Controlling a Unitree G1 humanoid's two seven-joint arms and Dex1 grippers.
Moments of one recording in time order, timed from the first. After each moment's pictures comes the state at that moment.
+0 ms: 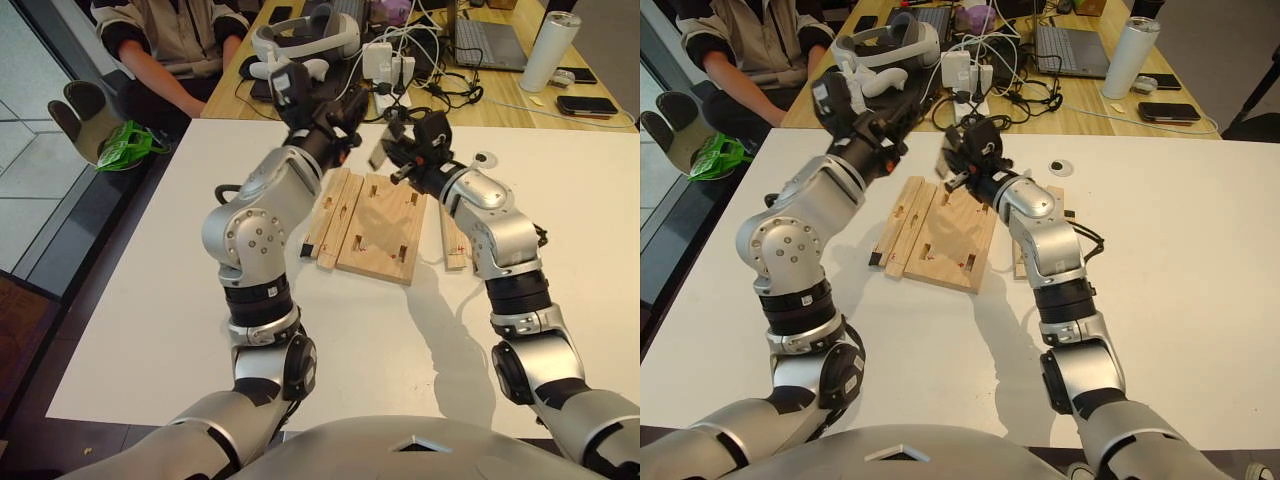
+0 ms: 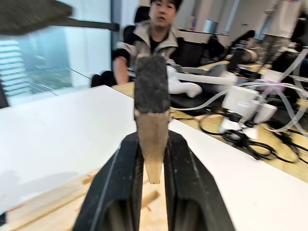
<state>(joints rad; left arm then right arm) -0.64 -0.08 0.24 -0.28 -0.57 0.94 0.14 -0.58 -0.17 0.11 0.08 0.09 0.50 0.35</state>
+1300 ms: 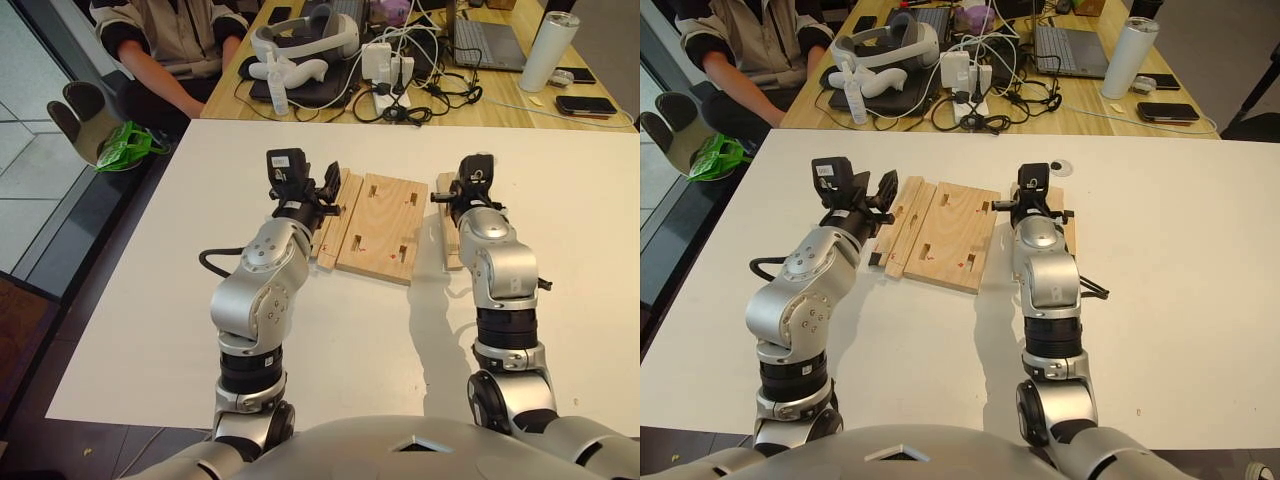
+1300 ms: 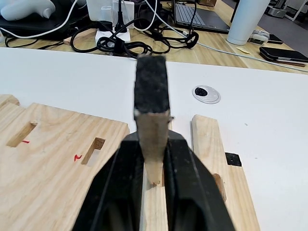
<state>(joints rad) -0.26 -0.03 -0.02 -0.49 -0.30 0.85 0.13 -0.42 0.03 -0.01 -0.12 -0.09 0.90 -0.12</state>
